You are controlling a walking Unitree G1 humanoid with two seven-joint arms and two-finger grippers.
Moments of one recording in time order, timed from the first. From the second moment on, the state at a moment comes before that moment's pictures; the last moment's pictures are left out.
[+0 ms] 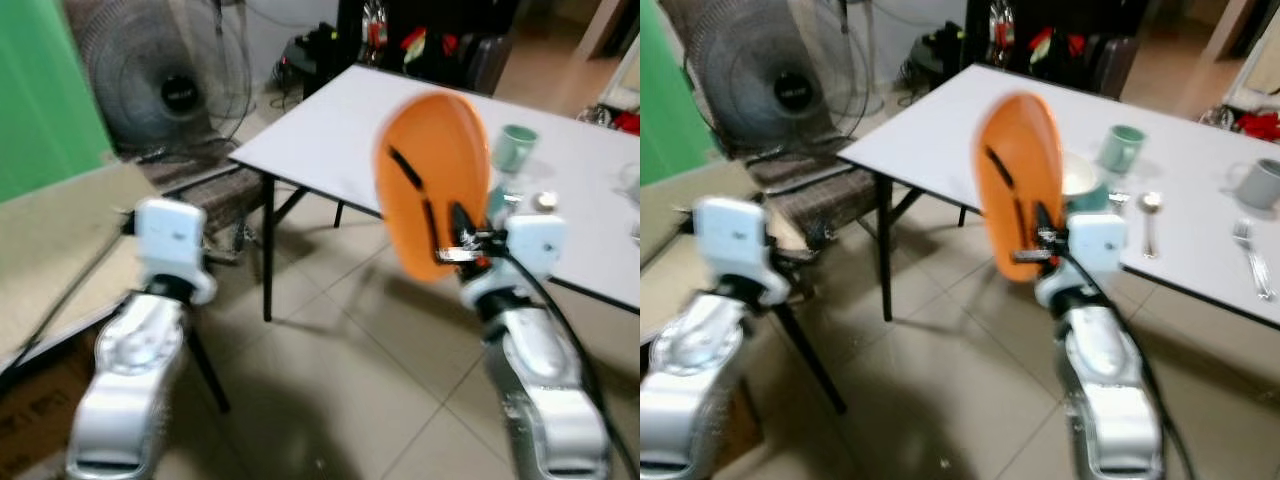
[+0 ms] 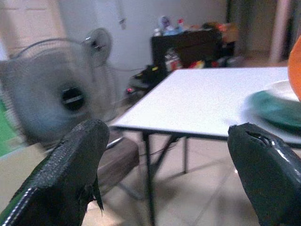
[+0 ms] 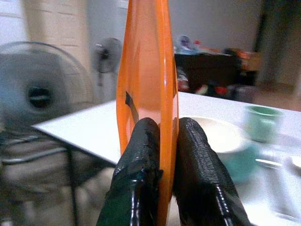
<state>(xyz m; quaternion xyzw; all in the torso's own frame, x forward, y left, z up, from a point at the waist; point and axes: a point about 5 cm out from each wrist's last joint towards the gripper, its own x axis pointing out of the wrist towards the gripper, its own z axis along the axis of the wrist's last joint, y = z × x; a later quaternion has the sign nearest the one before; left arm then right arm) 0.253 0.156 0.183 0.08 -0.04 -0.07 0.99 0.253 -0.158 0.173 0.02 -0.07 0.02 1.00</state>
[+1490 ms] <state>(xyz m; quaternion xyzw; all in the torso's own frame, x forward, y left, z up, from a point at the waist) 0.257 0.155 0.180 0.07 -0.05 -0.07 0.99 0.267 -0.162 0.168 0.15 0.00 0.02 0.99</state>
